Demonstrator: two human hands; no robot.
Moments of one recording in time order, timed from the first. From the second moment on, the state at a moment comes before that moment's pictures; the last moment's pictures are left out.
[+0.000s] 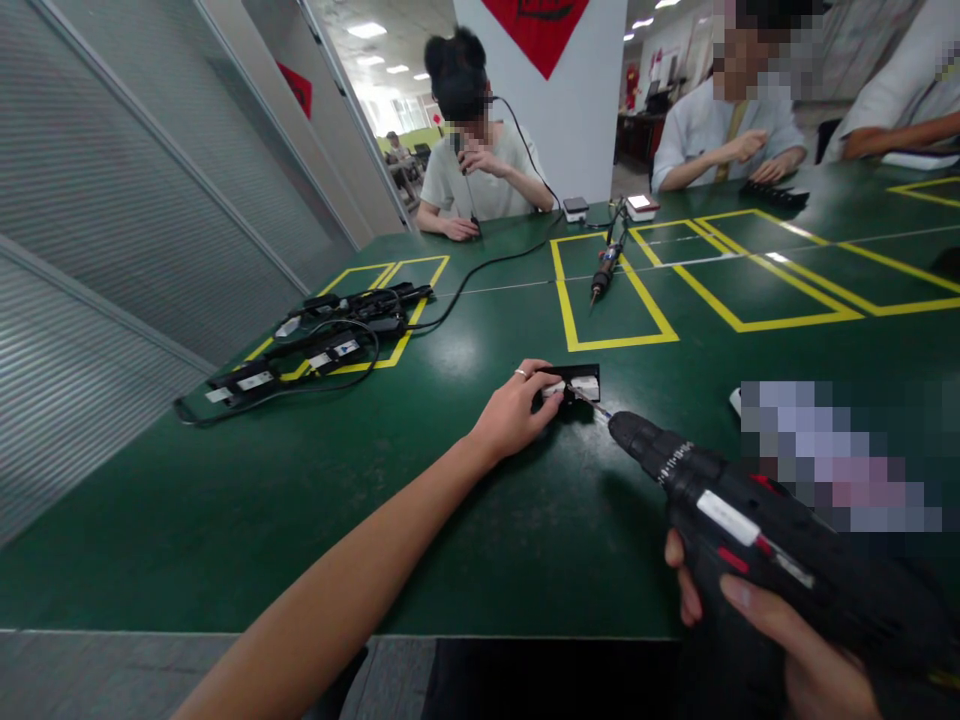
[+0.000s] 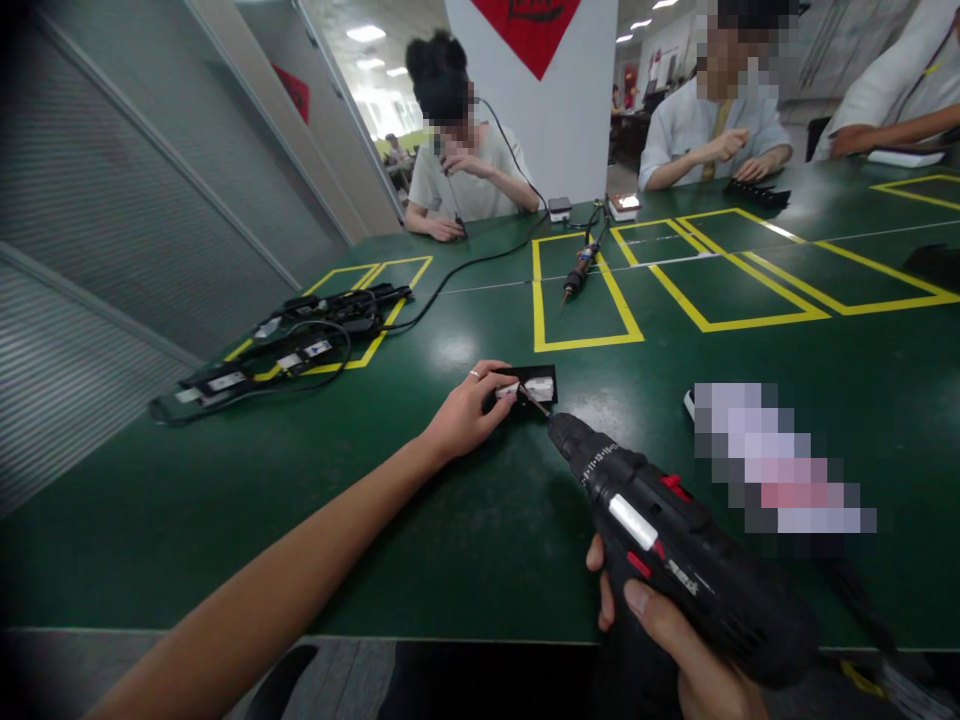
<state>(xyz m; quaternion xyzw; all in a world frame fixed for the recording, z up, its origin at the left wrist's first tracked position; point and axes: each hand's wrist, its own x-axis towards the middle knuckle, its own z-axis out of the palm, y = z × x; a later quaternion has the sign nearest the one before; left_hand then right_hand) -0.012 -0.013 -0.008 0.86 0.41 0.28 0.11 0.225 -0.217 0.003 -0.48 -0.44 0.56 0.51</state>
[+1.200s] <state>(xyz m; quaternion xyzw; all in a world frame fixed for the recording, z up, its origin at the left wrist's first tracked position) -0.013 -0.013 -0.005 0.86 0.42 0.28 0.12 0.215 -0.216 0.013 -0.48 -0.42 0.55 0.54</state>
